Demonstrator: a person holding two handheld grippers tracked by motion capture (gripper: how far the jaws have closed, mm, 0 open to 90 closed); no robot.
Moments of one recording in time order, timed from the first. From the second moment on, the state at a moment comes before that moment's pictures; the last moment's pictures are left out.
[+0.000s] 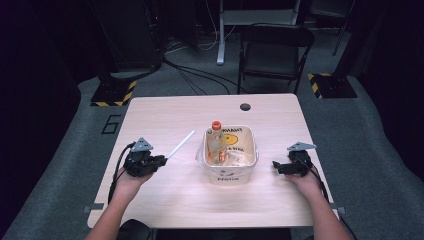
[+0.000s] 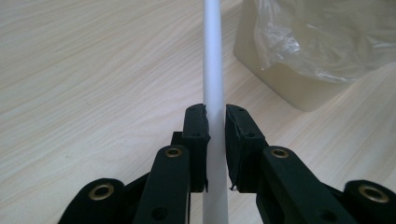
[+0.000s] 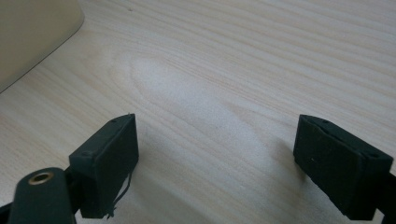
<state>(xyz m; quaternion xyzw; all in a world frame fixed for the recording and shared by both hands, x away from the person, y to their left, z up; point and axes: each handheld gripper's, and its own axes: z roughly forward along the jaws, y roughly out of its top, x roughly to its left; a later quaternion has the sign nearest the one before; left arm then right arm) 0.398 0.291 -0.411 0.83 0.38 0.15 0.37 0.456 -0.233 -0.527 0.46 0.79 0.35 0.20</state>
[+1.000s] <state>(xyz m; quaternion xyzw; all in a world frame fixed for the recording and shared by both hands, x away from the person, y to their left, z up) 0.372 0.275 -0.375 0.86 0.31 0.12 0.38 0.456 -0.233 -0.527 0.46 0.79 0.35 0.20</state>
